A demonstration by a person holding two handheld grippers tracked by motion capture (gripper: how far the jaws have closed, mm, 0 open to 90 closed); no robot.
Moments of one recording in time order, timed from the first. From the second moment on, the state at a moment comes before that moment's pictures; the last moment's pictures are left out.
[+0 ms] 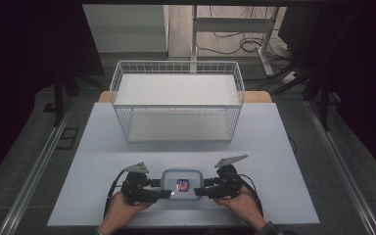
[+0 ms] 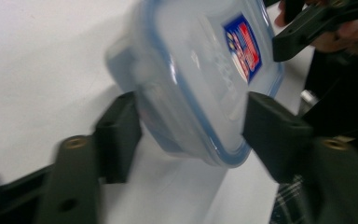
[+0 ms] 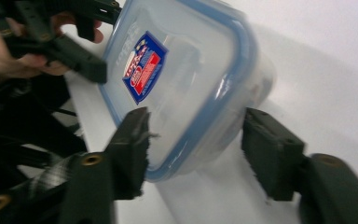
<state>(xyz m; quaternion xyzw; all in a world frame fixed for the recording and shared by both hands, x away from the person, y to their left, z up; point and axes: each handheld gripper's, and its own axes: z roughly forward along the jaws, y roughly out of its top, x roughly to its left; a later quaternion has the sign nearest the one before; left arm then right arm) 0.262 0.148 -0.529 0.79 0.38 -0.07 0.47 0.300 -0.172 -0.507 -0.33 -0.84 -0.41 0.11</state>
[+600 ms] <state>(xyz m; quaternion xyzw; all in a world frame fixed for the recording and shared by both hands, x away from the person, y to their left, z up) 0.275 0.166 -0.539 0.74 0.39 -0.14 0.53 0.306 -0.185 -0.509 -0.35 -0.81 -0.45 0.16</state>
